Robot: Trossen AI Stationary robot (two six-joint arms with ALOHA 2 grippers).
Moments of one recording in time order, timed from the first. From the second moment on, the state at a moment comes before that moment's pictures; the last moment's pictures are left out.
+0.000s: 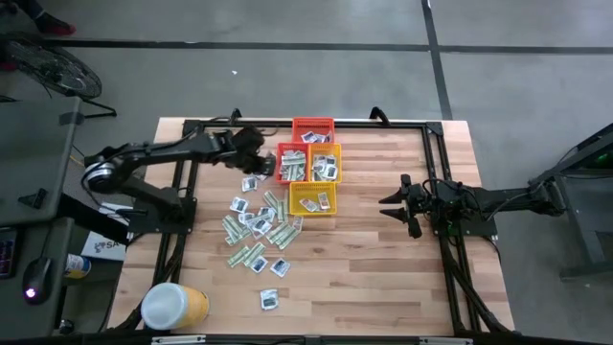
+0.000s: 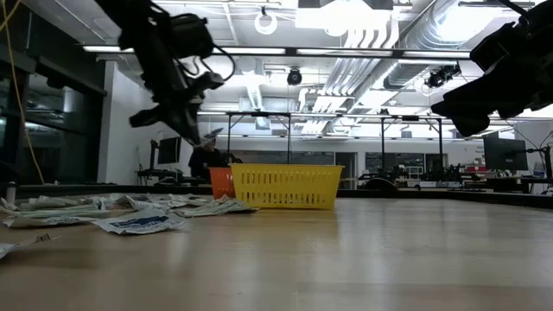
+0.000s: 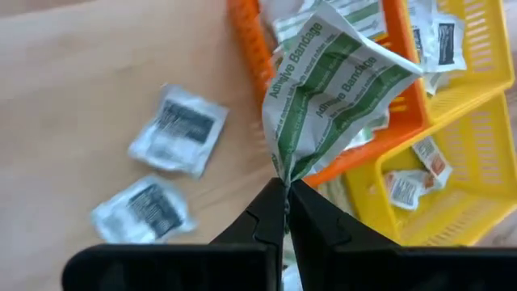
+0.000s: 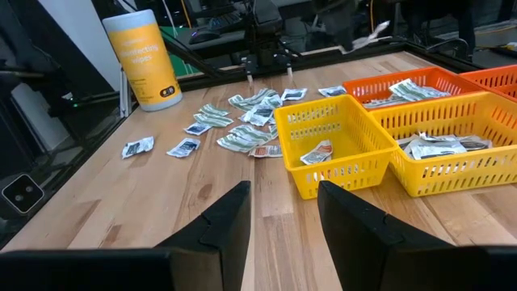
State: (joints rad) left arm 0.45 1.34 0.90 -0.58 0.04 -0.82; right arm 0.02 0.21 0.01 0.03 -0.01 0.20
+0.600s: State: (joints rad) left arm 0.45 1.72 1.21 -0.57 0.13 -0.82; right arm 0.02 0.21 0.01 0.03 -0.01 0.20
